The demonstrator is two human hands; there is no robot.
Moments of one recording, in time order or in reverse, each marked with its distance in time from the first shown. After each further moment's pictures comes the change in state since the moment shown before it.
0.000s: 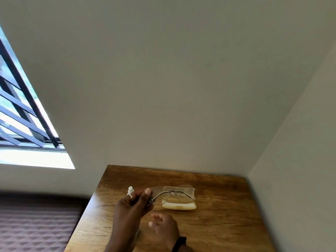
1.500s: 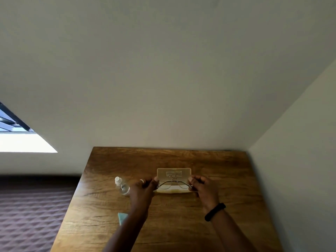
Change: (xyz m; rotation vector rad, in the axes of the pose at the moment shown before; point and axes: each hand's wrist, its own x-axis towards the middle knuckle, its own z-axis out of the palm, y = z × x) left_hand 0.110 -0.117 0.026 0.269 -0.060 -0.224; right_hand 0.059 0.025 -0.128 0.501 0.342 0.063
